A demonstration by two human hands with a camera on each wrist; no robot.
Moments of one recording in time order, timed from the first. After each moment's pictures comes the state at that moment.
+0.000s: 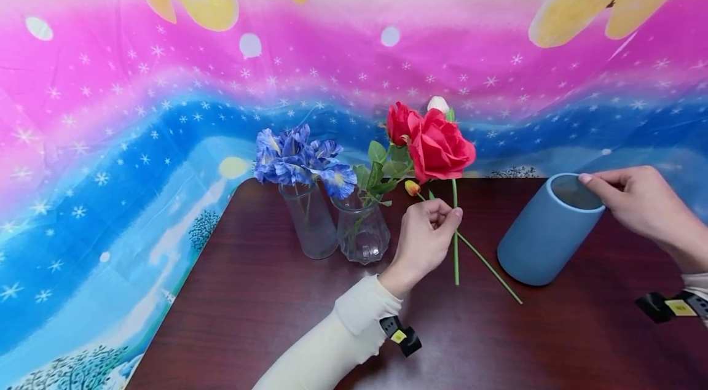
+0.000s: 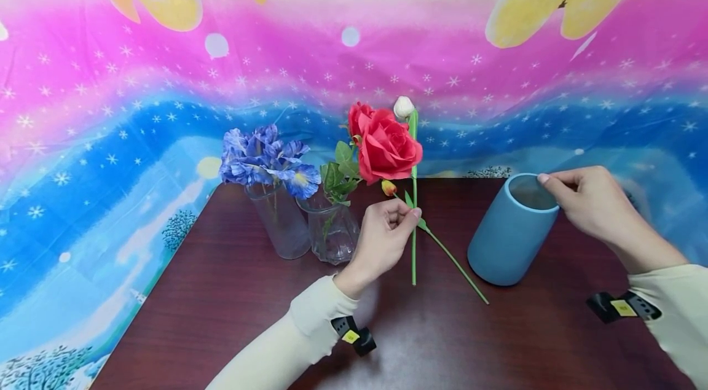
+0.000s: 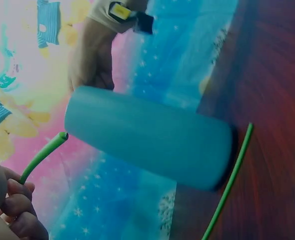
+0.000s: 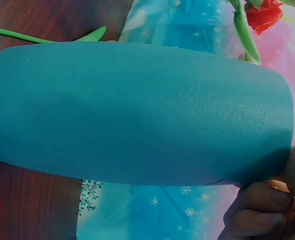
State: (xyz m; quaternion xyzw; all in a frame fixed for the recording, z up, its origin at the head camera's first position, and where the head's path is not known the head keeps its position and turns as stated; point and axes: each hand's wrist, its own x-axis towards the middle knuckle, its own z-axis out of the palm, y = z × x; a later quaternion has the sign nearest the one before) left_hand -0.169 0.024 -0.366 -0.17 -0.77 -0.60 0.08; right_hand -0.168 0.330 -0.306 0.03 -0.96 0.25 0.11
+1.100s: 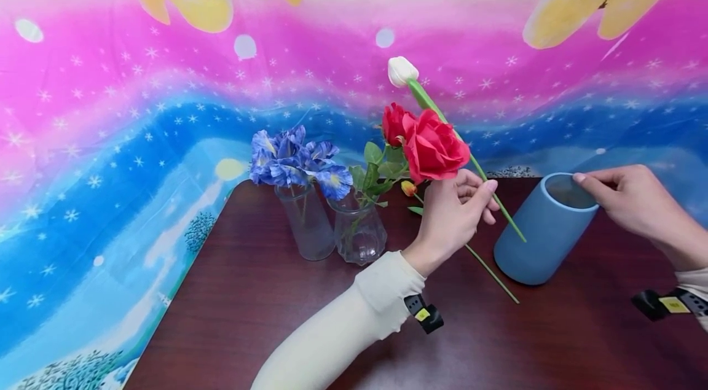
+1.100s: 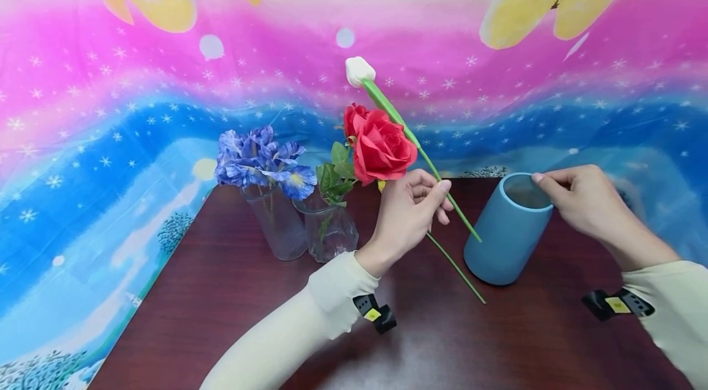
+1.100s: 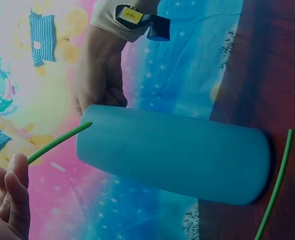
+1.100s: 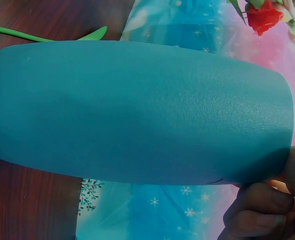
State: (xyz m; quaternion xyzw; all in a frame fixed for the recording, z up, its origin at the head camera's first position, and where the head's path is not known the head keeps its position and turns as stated) left_hand -0.179 0.061 -0.325 -0.26 -0.70 -0.67 0.06; right_hand -0.169 0.331 -0.306 0.04 -0.96 0.25 0.11
